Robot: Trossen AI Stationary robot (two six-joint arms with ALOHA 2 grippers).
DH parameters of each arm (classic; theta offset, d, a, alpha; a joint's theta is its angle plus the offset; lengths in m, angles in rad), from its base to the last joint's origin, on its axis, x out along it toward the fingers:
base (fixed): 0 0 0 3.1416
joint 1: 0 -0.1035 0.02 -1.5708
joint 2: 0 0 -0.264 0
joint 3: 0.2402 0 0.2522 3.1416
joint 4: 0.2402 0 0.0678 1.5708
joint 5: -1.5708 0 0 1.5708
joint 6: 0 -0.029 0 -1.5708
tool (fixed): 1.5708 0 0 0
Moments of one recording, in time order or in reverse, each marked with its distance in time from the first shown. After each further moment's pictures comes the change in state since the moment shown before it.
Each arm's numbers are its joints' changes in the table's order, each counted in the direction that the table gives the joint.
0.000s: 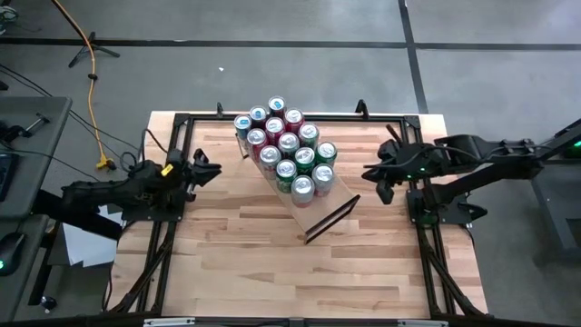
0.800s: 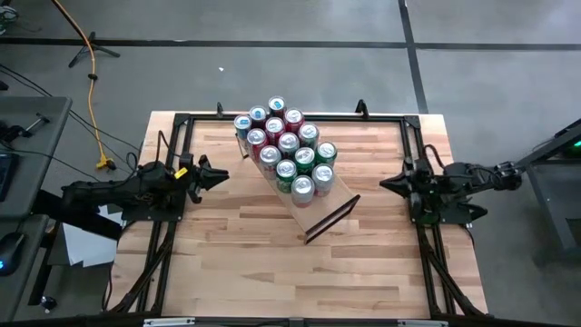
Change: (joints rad) left arm 0.000 -0.001 0.000 0.194 0.000 0.090; right arm -0.116 0.959 -0.915 -0.592 -0.092 0.183
